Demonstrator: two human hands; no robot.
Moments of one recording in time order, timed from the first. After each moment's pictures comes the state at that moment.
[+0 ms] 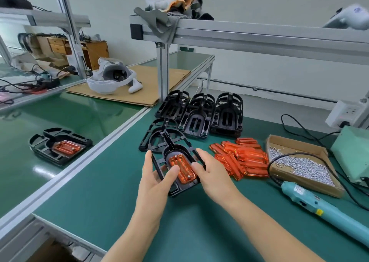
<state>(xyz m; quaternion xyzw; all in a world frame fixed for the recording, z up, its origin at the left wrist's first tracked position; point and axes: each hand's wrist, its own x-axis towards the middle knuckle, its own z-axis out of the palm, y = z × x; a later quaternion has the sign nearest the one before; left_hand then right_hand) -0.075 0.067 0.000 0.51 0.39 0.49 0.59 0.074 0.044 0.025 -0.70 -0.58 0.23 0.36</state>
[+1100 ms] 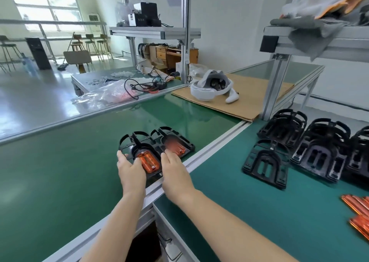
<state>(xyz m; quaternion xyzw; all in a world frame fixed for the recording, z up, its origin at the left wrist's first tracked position) -0.320 0.189 -0.015 0.28 0.66 0.64 0.27 -0.208 0.184 0.000 -0.49 -0.83 0.17 0.19</state>
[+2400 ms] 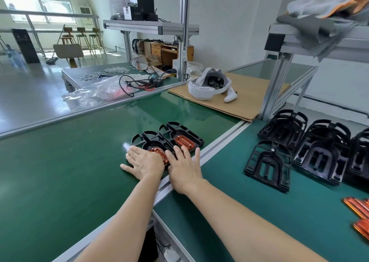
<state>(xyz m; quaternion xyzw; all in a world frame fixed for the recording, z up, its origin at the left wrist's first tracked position) -0.298 0.253 -0.020 0.35 0.88 0.27 0.16 -0.198 0.230 -0.015 -0.56 -0.83 0.03 0.02</state>
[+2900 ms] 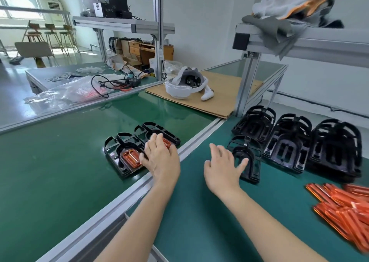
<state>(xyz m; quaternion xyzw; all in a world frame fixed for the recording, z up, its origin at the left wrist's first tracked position) -0.203 0.232 -0.004 0.53 0.73 0.42 0.11 -0.073 0.195 0.011 -0.75 -0.63 0.08 0.19</state>
